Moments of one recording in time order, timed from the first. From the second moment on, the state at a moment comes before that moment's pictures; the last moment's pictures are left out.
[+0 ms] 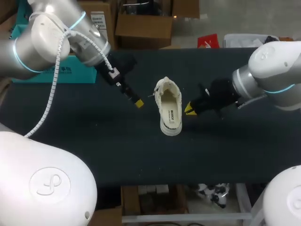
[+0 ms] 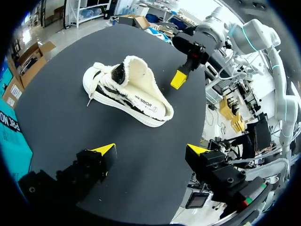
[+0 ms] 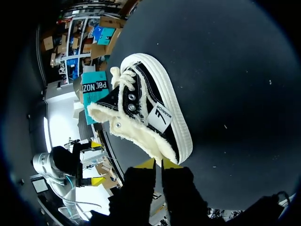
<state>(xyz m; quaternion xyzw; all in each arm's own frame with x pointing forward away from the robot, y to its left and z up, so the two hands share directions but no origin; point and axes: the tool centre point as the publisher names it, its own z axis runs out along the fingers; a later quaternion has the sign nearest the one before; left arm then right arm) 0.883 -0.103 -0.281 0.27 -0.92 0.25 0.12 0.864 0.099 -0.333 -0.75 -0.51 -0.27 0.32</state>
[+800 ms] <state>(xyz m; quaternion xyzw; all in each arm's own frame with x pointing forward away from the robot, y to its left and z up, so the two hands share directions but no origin) 0.886 -0.116 -0.292 0.47 -0.85 0.21 0.06 0.872 0.053 -0.312 -0.67 -0.63 -0.27 0.29</state>
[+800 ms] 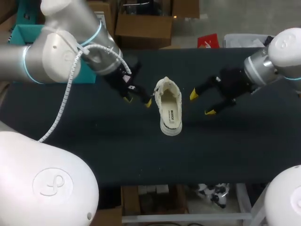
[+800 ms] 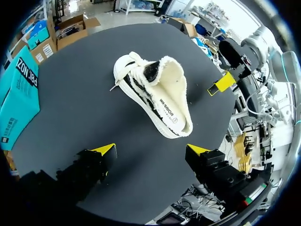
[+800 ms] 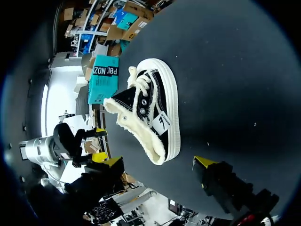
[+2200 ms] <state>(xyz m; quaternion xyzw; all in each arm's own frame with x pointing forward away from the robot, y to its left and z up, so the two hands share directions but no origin) 0.936 -0.180 -0.343 0.74 -0.66 0.14 0.00 0.868 -0.006 -0.307 -0.31 -0.94 -0.12 0.08</state>
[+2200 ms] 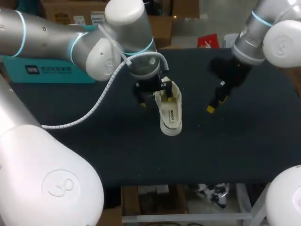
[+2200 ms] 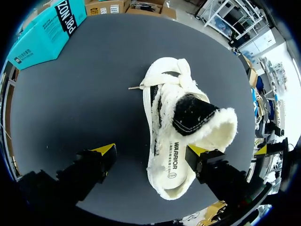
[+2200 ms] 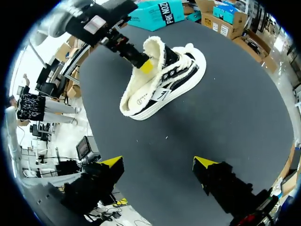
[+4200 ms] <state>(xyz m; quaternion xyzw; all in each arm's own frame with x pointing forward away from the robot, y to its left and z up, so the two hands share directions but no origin) 0.943 -0.146 -0.296 0.60 -0.77 0.21 -0.06 0.883 -0.069 -0.306 -0.02 -1.00 0.05 -0.04</state>
